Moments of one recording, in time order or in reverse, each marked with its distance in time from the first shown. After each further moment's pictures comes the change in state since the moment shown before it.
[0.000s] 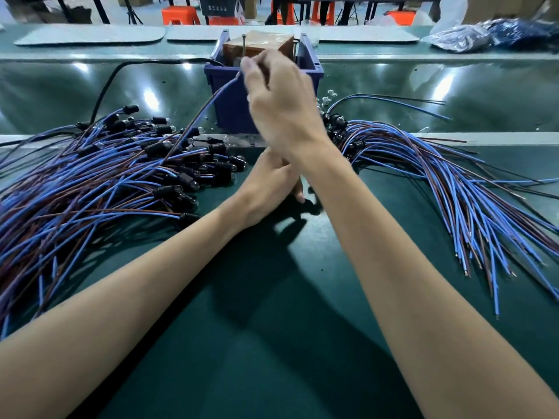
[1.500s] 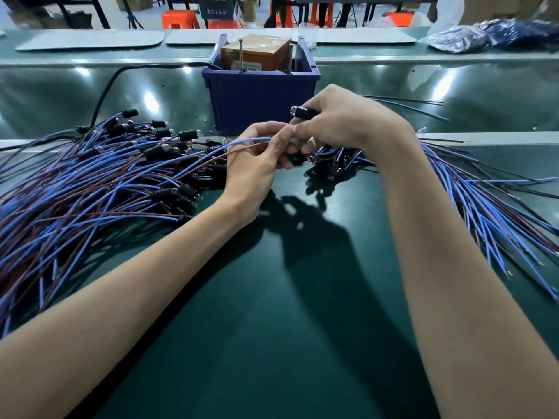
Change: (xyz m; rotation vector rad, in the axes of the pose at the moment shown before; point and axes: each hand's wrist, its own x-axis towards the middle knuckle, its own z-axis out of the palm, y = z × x) left_hand 0.003 0.003 -0.004 -0.310 0.312 0.082; right_hand 0.006 0.033 -0.065 -0.329 -0.408 0.298
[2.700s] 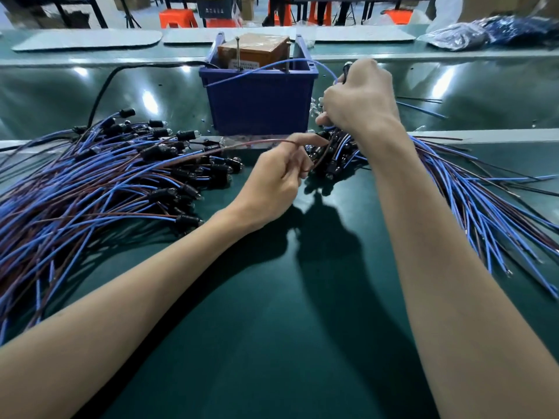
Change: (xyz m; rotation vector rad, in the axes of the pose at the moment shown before) left_hand -0.009 -0.007 0.006 0.395 -0.365 0.171; right_hand -0.002 -0.003 -0.002 0.090 0.530 0.171
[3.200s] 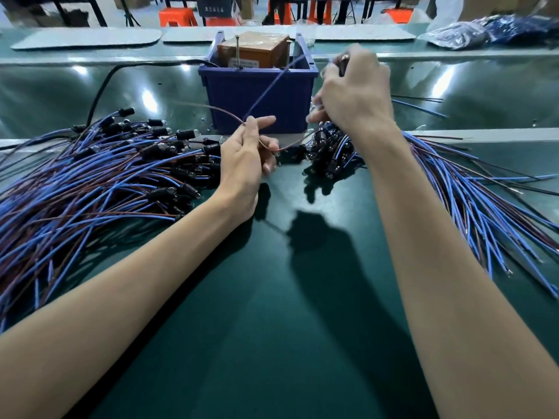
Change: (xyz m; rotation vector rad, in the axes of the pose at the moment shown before) left_hand 0.014 -0.002 -0.016 -0.513 0.401 -0.337; right_hand 0.002 0.001 0.007 0.161 0.024 -0.103
